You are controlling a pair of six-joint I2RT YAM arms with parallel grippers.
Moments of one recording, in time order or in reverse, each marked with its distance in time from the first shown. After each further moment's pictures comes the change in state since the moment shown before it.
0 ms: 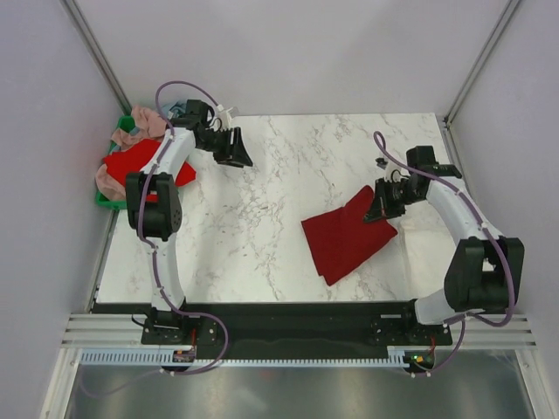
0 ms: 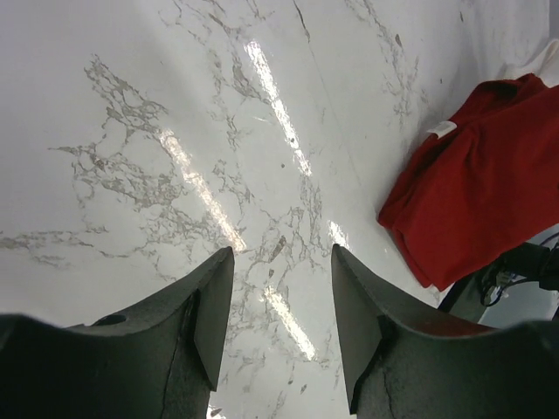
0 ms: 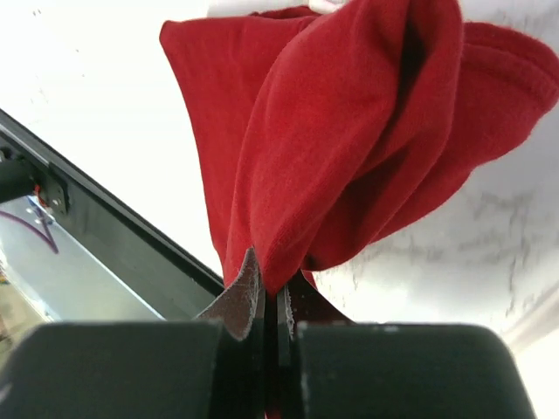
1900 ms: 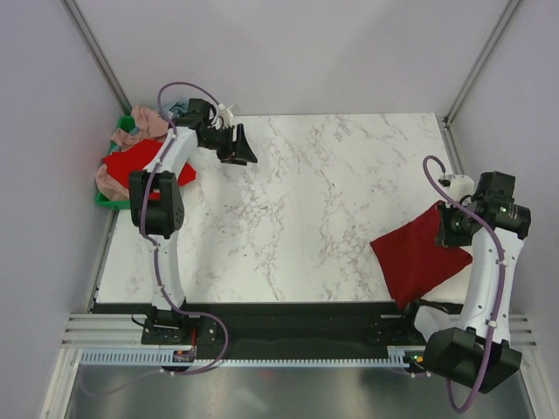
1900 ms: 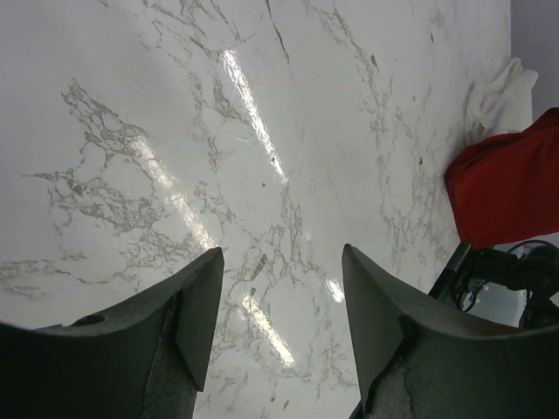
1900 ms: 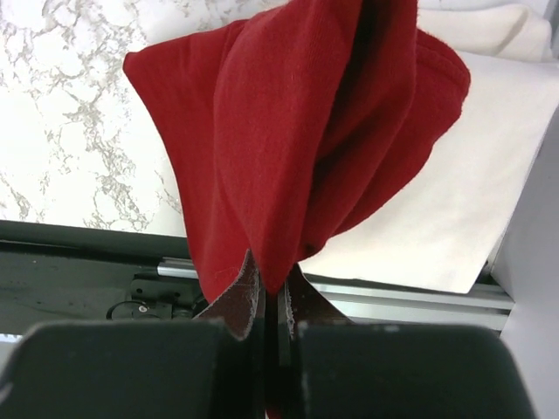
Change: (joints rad) left arm -0.004 0.040 0.037 0.027 0.052 -0.066; right arm -0.390 -0.519 -0.020 -0.382 0.409 -0.359
